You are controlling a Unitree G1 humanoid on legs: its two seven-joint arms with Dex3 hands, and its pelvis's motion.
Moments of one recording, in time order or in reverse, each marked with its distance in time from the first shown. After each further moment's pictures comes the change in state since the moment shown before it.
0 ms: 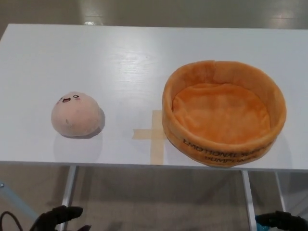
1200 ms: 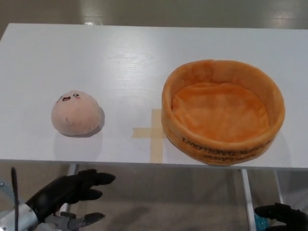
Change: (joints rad) left_arm 0.080 0.182 -0.164 -0.536 -0.073 -0.150 -0.425; right_arm -0.032 -0.010 0.020 0.071 -0.005 -0.125 -0.041
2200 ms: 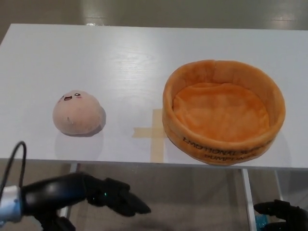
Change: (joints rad) left_arm 0.149 0.211 0.010 -0.743 -0.315 0.150 -0.423; right_arm -0.014 -0.001 0.003 0.004 -0.001 -0.006 -0.003
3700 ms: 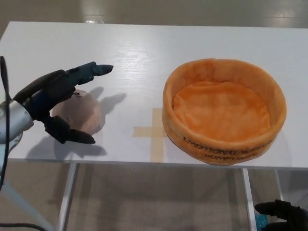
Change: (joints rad) left_arm -0.552 -0.076 -0.043 0.651 0.517 -0.105 0.586; right_arm -0.004 -0.002 -0.003 0.012 -0.011 -0.006 -0.009
